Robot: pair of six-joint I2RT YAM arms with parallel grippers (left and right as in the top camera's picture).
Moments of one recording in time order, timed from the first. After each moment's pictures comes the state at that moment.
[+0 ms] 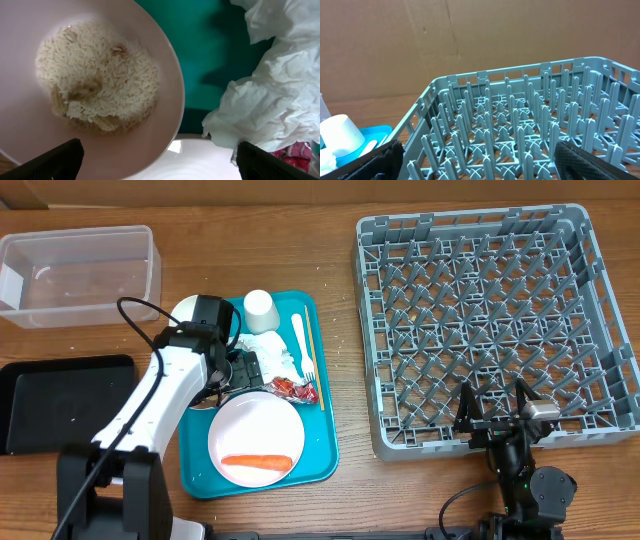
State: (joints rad) left arm -0.14 1.63 1.06 -0.87 -0.02 -0.44; right arm -0.16 0.01 0.02 -0.01 -0.27 0.15
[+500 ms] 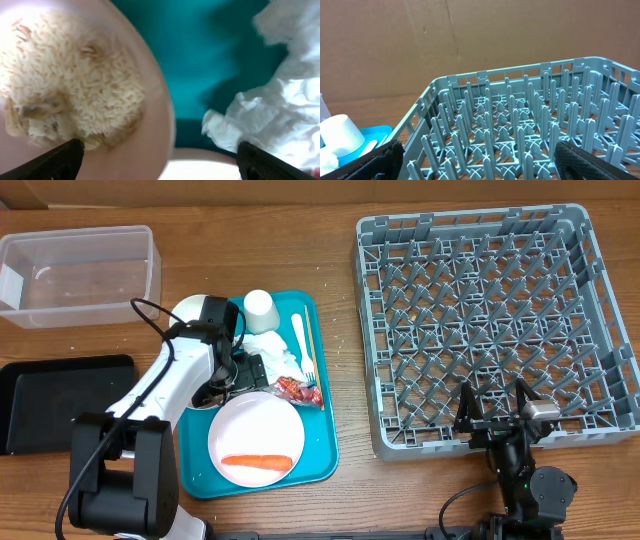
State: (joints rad) left arm -0.14 1.73 1.08 -0.86 0.03 -0.43; right arm -0.16 0.01 0.02 -0.01 -0.27 0.15
